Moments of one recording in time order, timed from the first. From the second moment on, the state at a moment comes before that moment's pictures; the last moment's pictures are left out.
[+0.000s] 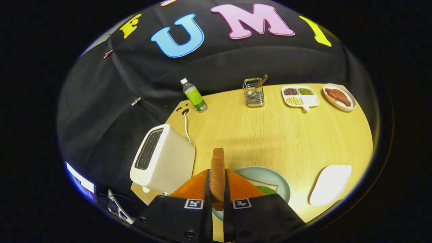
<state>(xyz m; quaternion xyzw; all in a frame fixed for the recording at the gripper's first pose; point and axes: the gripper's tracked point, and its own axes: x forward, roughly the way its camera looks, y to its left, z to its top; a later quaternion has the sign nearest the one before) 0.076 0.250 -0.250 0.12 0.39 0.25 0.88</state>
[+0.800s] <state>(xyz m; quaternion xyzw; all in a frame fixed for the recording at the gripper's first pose) 0.072 0.181 -0.331 0.12 0.43 0.17 0.88</state>
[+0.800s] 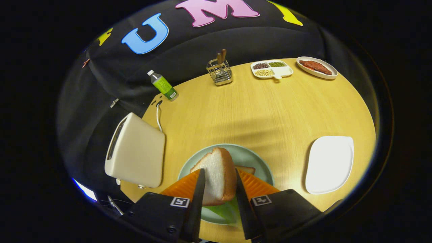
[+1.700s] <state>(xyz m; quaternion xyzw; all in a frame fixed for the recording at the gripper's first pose) 0.075 0.000 -0.045 0.02 0.07 0.06 1.00</state>
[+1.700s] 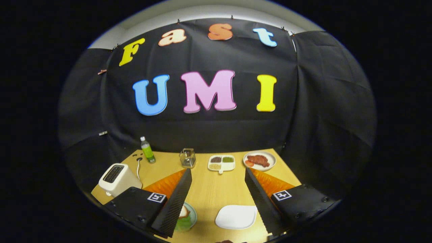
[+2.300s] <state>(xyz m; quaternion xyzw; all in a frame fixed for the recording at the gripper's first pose) 0.031 -0.074 0.025 0.00 0.00 0.07 1.00</state>
